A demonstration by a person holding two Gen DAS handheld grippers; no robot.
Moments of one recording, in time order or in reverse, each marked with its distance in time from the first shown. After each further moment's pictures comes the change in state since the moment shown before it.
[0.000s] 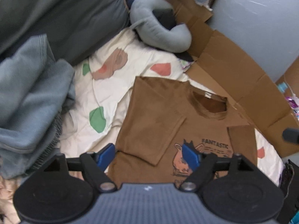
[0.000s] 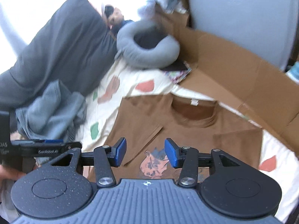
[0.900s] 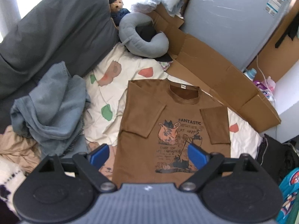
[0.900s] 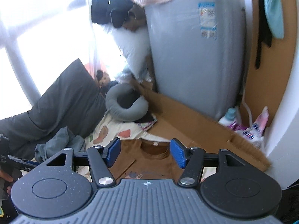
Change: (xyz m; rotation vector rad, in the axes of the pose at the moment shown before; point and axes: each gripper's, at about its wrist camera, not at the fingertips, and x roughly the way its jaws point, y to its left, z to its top) left arm -0.188 -0.033 0.004 0.104 0.069 -0.006; right arm -0.312 -0.059 0.035 0.017 -0.248 -0.092
